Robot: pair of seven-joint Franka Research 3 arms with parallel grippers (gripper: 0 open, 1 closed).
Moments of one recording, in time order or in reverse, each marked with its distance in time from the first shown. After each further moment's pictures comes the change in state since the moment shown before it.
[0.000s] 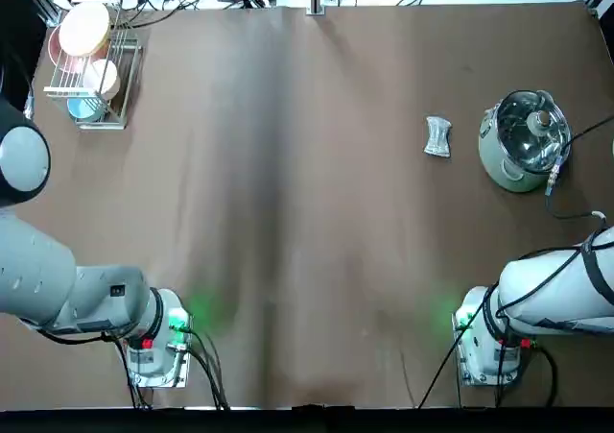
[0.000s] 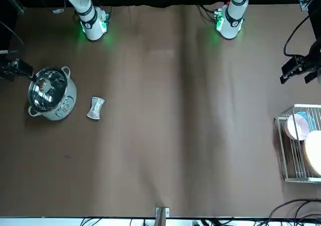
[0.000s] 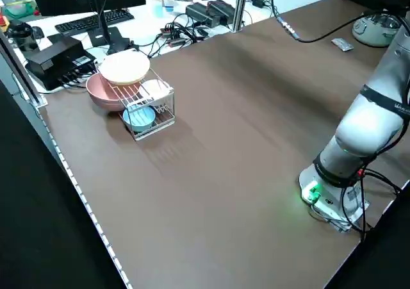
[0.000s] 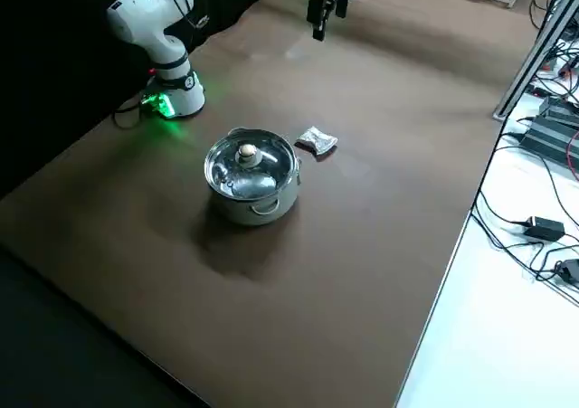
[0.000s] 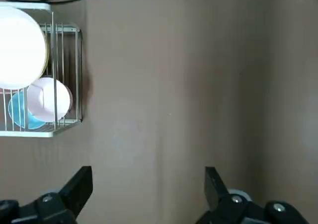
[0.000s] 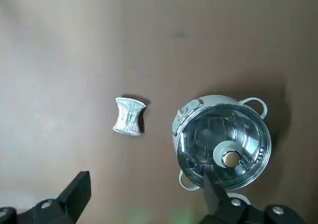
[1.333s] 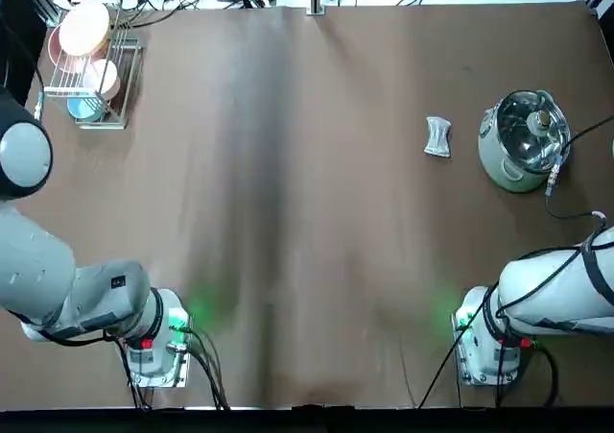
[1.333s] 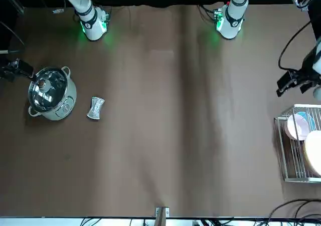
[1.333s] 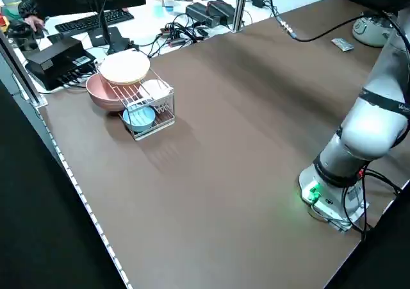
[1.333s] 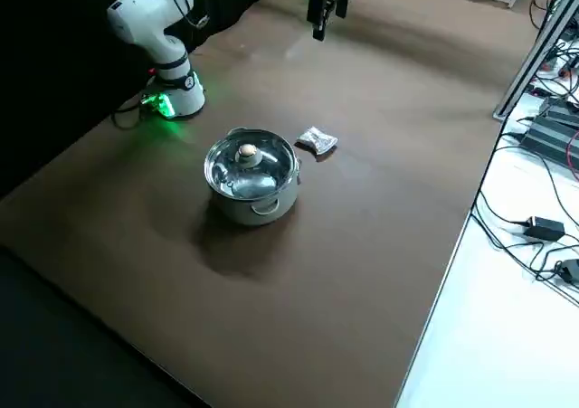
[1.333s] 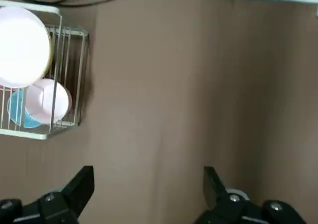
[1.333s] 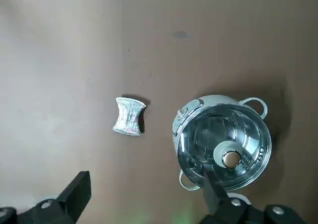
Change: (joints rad) left arm 0.117 0.036 -0.177 0.003 0.061 0.054 -0.160; right arm 0.000 0.000 0.001 0.000 0.000 0.000 0.000
